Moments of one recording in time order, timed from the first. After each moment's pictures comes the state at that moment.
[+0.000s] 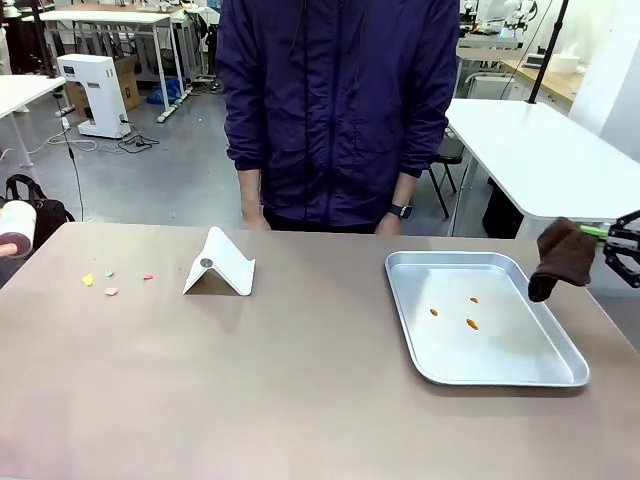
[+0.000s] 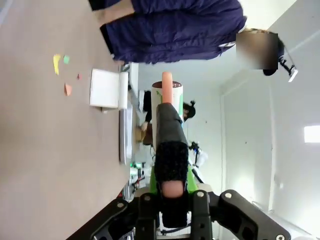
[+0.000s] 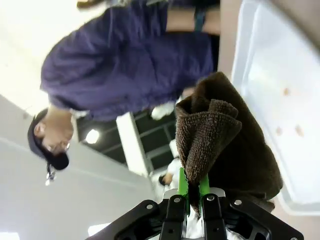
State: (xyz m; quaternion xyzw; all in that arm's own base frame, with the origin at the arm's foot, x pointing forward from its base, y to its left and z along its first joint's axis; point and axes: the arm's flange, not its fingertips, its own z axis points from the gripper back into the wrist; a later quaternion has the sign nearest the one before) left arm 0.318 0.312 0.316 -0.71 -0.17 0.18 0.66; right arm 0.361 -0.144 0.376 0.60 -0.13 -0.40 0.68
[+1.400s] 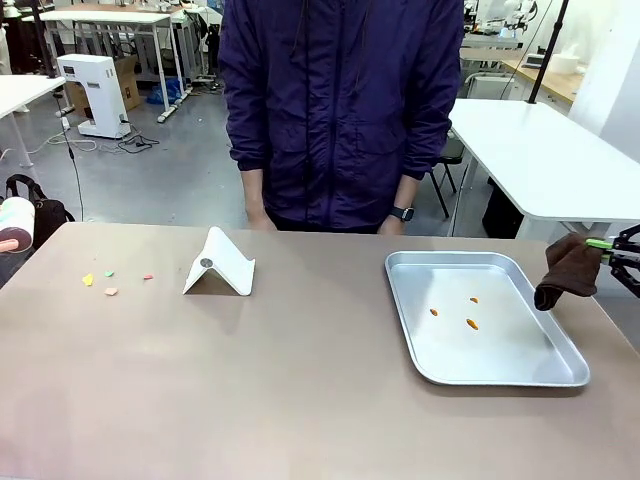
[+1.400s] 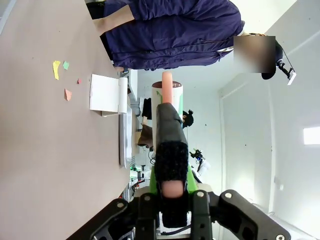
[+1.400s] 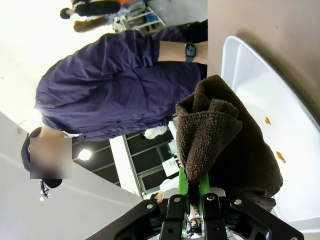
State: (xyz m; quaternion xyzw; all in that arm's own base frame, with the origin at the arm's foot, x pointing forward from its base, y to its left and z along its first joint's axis) left arm 0.321 0.311 0.314 -0.71 -0.16 0.18 0.66; right arm 0.363 -0.153 0.362 0.58 -0.16 -0.42 0.68
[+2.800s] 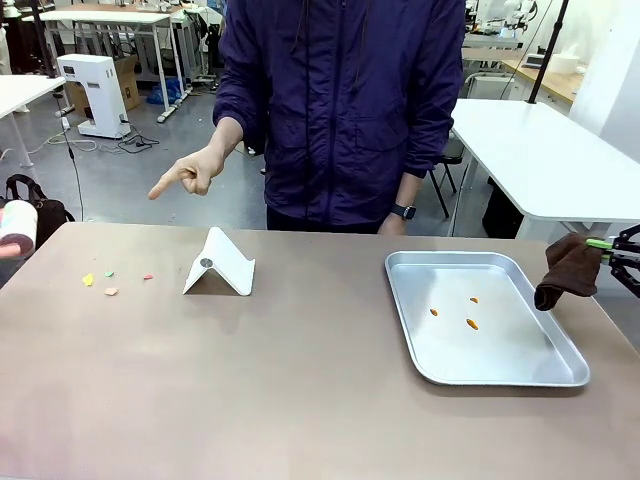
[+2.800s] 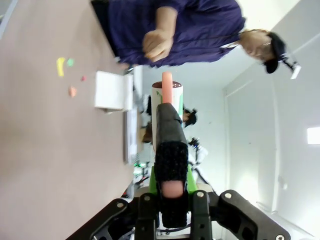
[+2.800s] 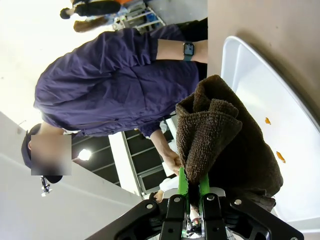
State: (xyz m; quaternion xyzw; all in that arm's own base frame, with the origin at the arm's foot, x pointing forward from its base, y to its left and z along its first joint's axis) left arm 0.323 0.311 0.312 -0.70 -0.15 0.17 0.68; right arm 0.363 -0.153 0.362 0.58 -0.16 -0.42 0.68
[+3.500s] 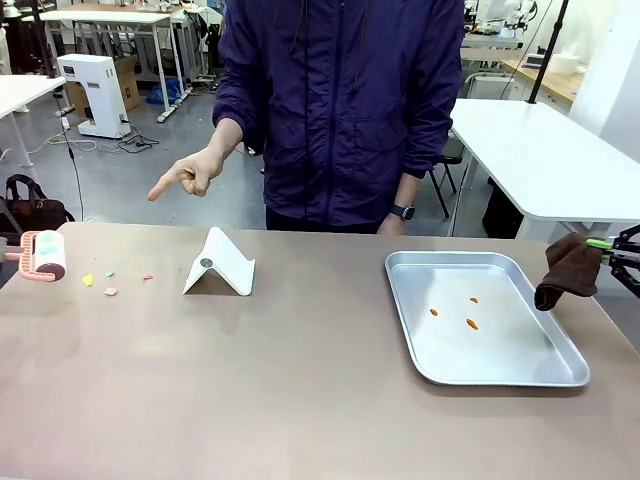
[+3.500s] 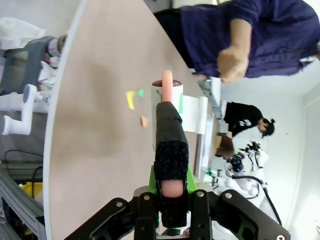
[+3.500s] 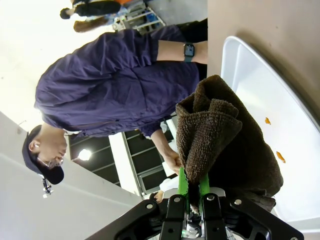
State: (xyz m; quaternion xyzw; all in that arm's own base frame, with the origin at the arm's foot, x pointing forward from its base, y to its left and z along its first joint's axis) left arm 0.393 0.307 0.334 -0.53 -0.16 0.19 0.81; right arm 0.363 -0.153 0.362 0.58 -0.16 -0.42 0.68
